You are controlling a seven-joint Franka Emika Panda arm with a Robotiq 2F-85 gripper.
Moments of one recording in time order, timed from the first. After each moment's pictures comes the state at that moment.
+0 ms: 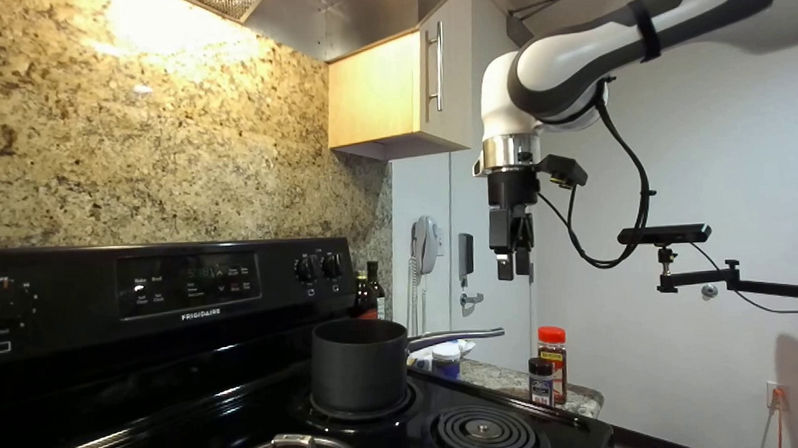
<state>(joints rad) -0.06 -0.30 -0.16 -2.11 -0.03 1.79 -0.07</state>
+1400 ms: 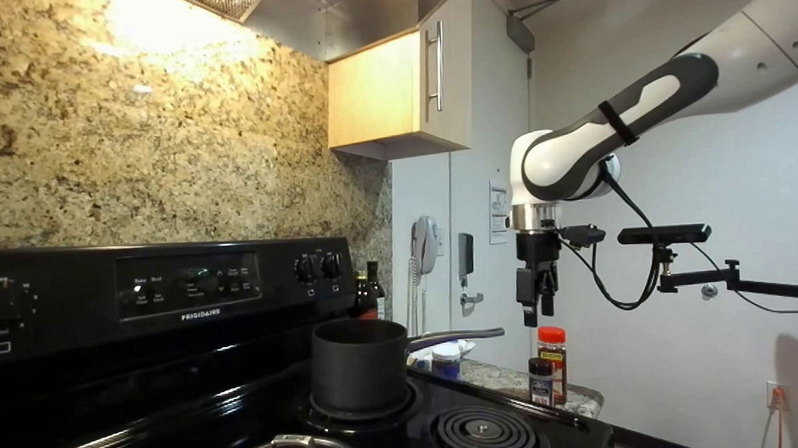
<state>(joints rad) -0.18 -0.18 -0.29 -2.24 -0.09 2.06 -0.20</state>
